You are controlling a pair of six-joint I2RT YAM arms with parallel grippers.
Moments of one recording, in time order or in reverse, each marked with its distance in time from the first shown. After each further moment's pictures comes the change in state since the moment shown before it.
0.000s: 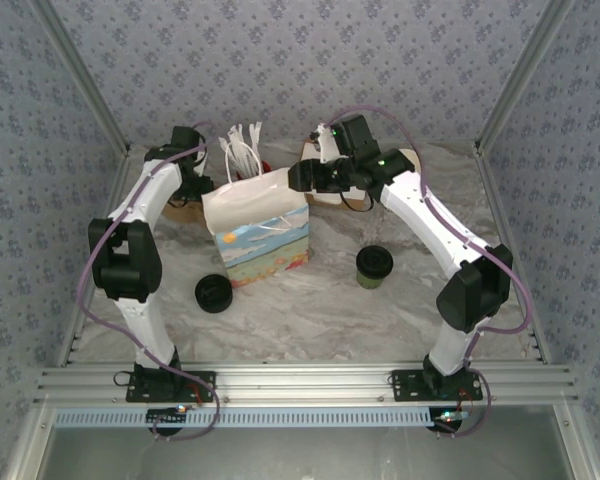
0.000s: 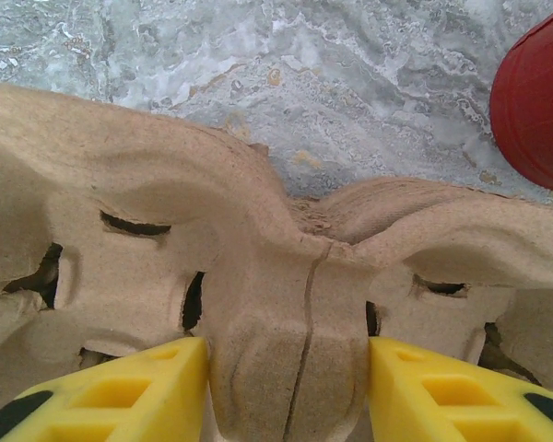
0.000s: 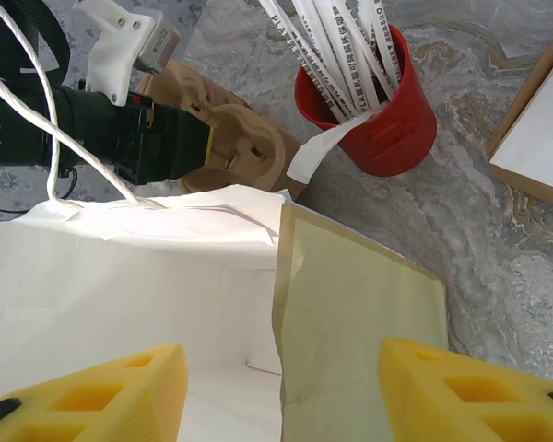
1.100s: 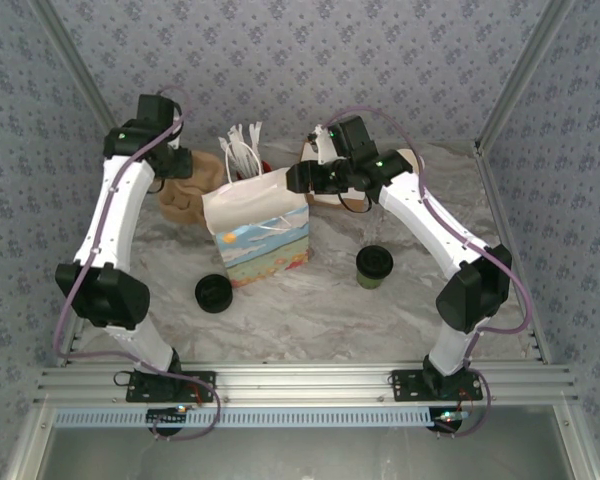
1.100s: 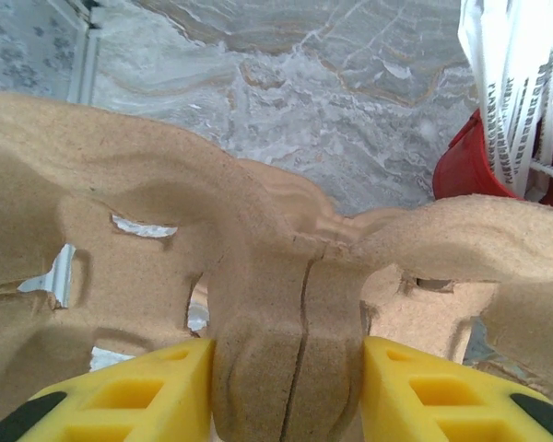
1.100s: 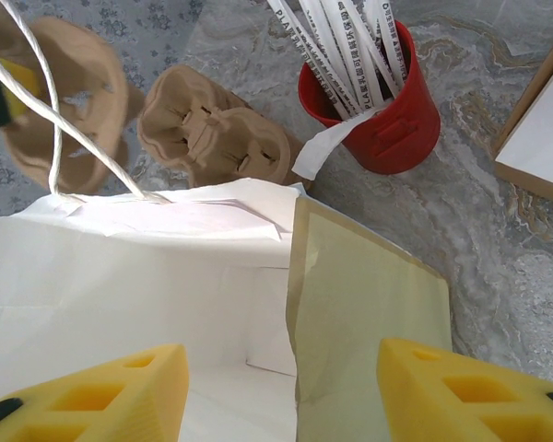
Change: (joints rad) left arm -0.009 -0.237 0.241 -0.248 -0.077 -0.066; right arm 0.014 0.000 0.000 -0.002 0.013 0.000
